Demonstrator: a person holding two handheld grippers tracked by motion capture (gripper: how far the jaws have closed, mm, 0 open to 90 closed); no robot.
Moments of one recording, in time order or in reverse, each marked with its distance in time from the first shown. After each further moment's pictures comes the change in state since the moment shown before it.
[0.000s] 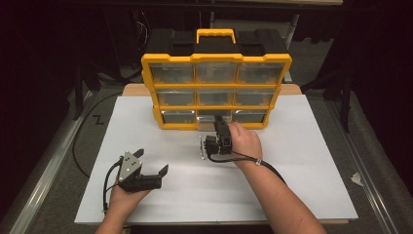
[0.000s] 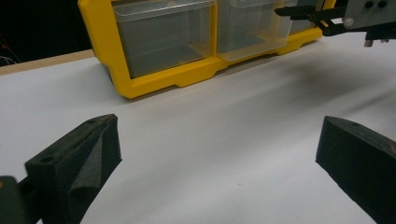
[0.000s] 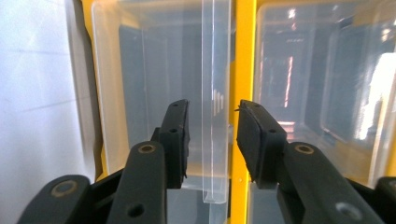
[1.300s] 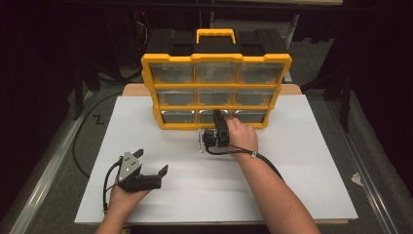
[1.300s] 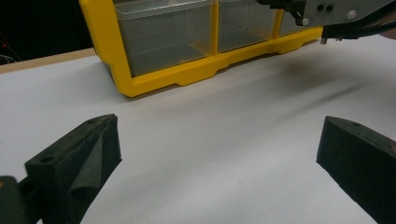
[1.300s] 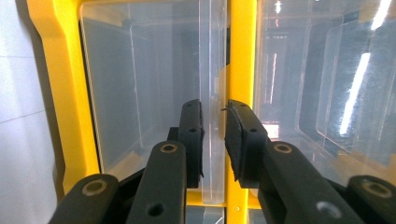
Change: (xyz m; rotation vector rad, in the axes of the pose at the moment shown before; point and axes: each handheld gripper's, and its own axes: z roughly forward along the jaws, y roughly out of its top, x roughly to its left) left arm 0.001 -0.001 0.000 0.002 0.001 -0.006; right arm 0.005 0.003 0.029 0.001 -0.087 0.008
